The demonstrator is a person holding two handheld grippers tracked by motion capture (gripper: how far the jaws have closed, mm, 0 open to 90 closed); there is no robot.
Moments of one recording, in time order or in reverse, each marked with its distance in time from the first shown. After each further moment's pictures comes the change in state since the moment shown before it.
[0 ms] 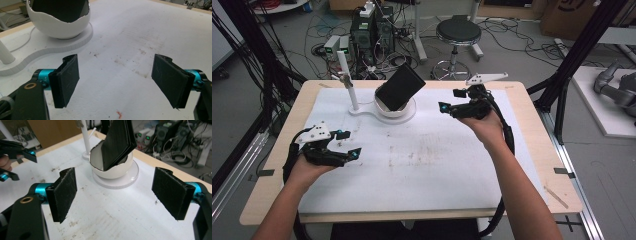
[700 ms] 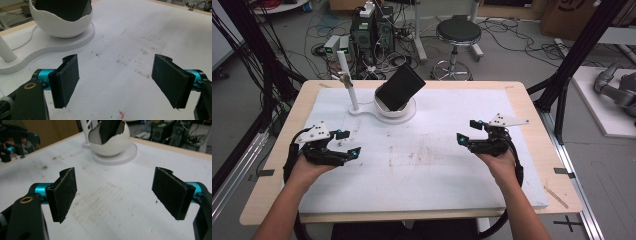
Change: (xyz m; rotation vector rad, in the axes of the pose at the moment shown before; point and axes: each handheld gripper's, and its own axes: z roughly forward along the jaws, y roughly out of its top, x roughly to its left) left arm 0.004 -0.004 0.000 -0.005 0.009 -0.011; right arm 0.004 -0.111 -0.029 -0.106 -0.007 0.086
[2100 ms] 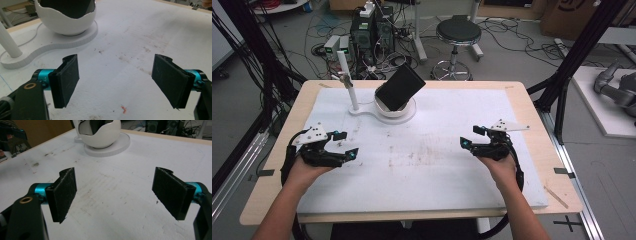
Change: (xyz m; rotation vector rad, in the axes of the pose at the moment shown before) left arm -0.001 -0.005 -0.006 0.002 0.020 -0.002; right arm -0.013 -0.023 0.002 0.012 -0.028 0.058
